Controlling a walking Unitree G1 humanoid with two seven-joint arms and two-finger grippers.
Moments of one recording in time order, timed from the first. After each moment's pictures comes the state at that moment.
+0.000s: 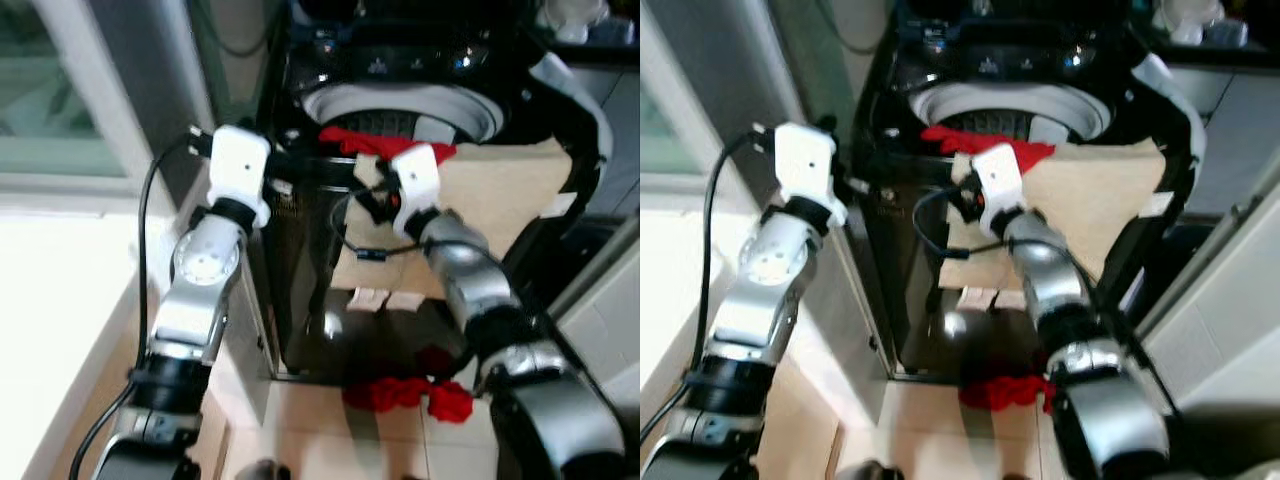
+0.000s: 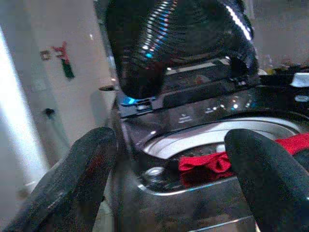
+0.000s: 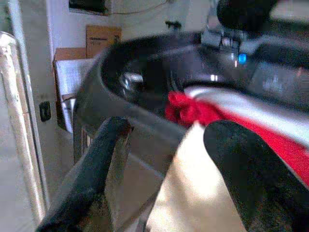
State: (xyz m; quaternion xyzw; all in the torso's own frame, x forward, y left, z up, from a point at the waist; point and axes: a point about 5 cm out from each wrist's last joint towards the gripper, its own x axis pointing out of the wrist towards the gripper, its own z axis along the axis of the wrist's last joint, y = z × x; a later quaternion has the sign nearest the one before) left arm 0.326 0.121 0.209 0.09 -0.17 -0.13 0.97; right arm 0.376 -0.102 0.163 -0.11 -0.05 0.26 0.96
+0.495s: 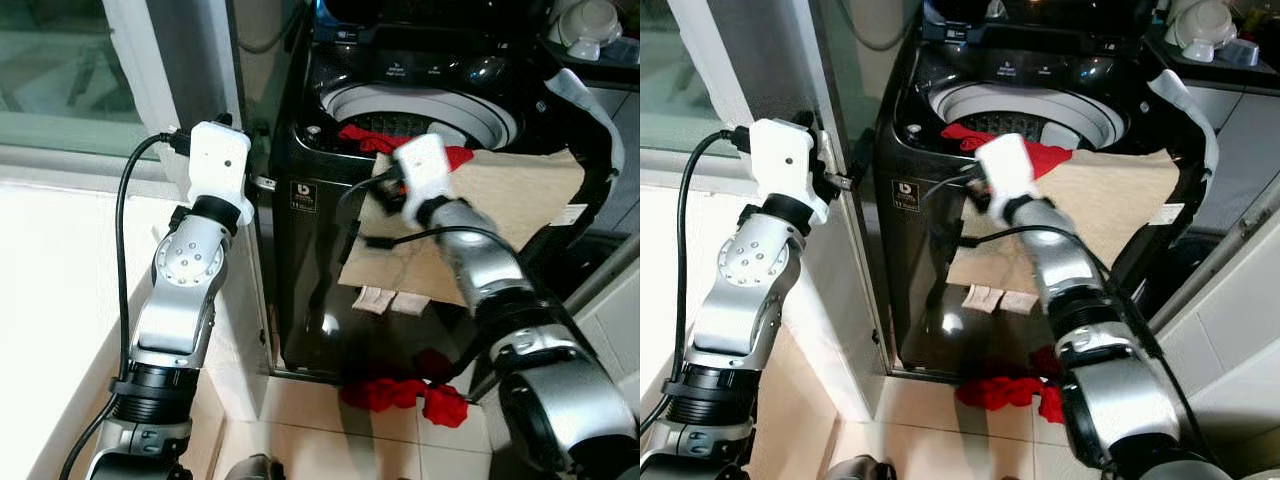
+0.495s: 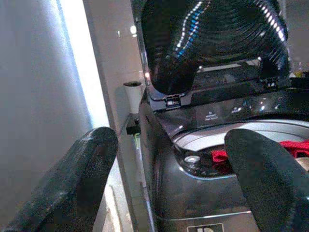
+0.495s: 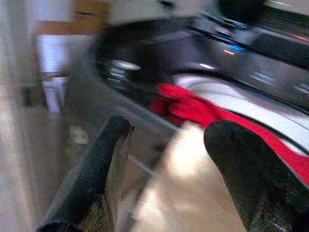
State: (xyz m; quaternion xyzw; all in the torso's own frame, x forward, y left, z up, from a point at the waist) left arm 0.320 0.133 0.216 0.09 -0.17 -0.11 0.98; right arm 0.386 -0.128 0.163 -0.11 -0.01 0.20 0.97
